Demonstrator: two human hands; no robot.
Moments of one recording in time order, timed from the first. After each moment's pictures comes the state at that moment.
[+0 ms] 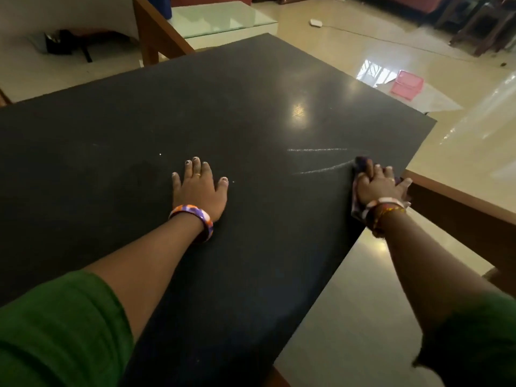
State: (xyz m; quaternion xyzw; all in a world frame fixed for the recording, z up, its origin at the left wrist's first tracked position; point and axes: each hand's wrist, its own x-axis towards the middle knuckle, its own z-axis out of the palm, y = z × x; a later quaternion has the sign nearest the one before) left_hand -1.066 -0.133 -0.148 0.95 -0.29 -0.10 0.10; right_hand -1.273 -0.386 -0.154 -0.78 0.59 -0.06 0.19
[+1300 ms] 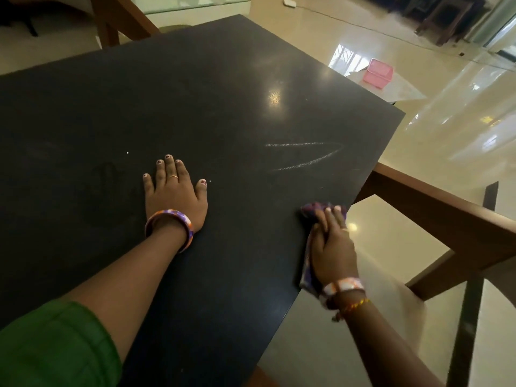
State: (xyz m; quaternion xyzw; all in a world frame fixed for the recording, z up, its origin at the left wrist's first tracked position) left_hand -1.074 -0.140 -0.158 0.95 -0.31 -0.06 0.05; right_hand -1.304 -0.246 -0.160 -0.79 0.51 -0.21 0.25
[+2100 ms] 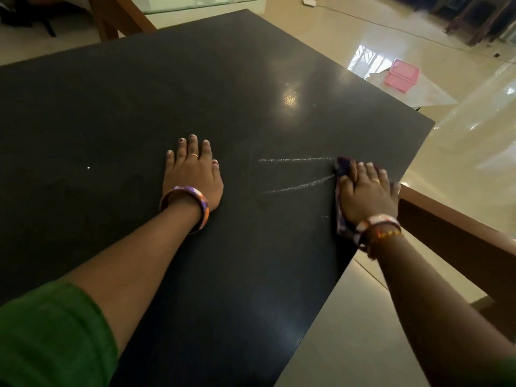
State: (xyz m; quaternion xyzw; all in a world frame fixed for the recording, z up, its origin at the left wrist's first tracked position) left_hand -1.050 -0.242 -0.158 0.94 -0.33 -0.06 0.08; right_hand -1.263 -0.425 -0.161 -0.86 0.51 -0.03 0.07
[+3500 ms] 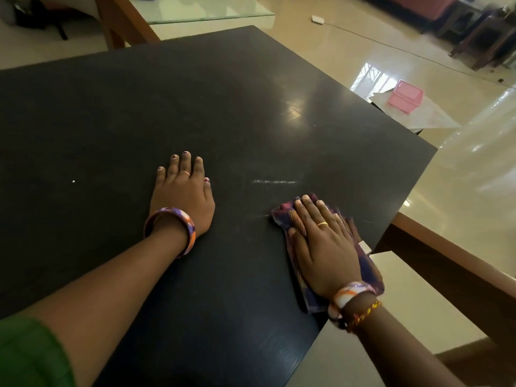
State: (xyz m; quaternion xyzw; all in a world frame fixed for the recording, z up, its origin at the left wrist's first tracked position) left_hand -1.056 -0.246 -0.159 0.94 -0.32 -0.05 0.06; right_hand -1.258 -0.365 -0.158 -0.96 0.28 -0.04 0.08
